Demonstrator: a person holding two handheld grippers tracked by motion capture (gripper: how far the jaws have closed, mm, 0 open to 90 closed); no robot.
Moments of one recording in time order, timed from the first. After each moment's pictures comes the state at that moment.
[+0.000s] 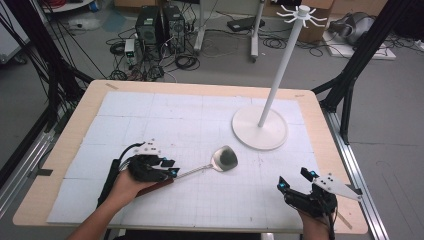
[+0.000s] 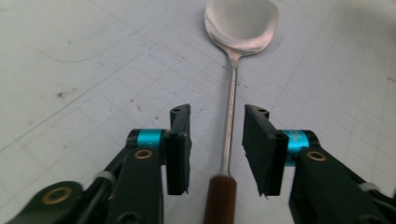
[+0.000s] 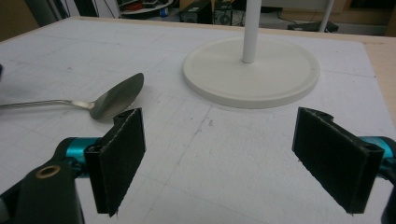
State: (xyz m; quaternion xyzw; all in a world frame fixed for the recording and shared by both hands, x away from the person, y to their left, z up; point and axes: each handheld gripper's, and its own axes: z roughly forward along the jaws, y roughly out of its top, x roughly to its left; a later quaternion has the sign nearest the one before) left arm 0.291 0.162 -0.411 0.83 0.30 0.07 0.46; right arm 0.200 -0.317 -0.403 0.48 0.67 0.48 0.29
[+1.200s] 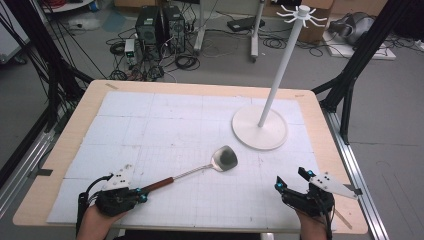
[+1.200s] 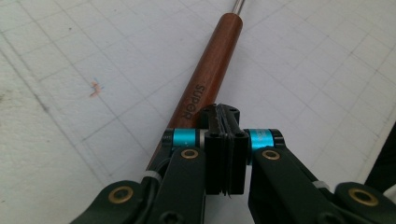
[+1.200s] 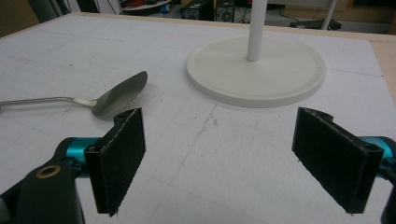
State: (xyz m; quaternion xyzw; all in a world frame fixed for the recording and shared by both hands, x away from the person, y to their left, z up) left arm 0.223 0.210 -0.440 0.83 0.37 0.10 0.40; right arm 0.203 -0.311 -0.404 0.48 0.68 0.48 0.28
